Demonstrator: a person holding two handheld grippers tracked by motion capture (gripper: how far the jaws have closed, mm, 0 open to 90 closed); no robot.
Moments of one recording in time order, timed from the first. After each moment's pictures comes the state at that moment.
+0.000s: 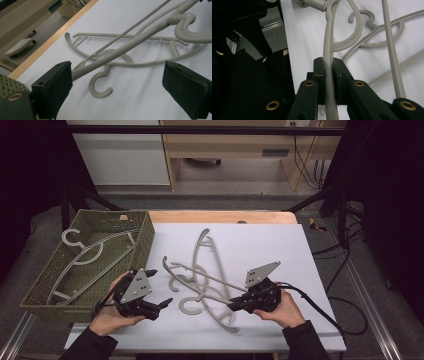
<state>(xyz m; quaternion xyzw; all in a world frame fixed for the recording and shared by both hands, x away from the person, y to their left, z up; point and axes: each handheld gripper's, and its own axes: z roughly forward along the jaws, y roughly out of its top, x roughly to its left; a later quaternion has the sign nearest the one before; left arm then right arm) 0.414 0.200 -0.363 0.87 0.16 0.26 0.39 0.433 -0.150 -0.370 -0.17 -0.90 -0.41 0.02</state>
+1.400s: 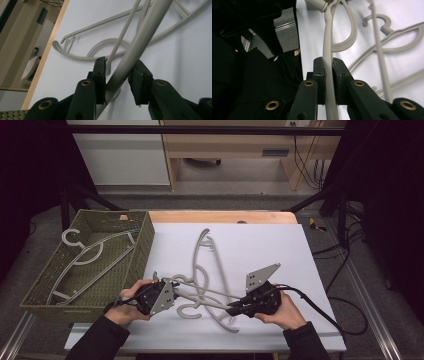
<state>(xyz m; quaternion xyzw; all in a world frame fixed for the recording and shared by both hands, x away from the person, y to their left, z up) 0.425 0.172 -0.392 0.91 0.00 0.31 0.28 0.429 -0.149 -0.372 -0.13 -0.89 -0.43 0.05</state>
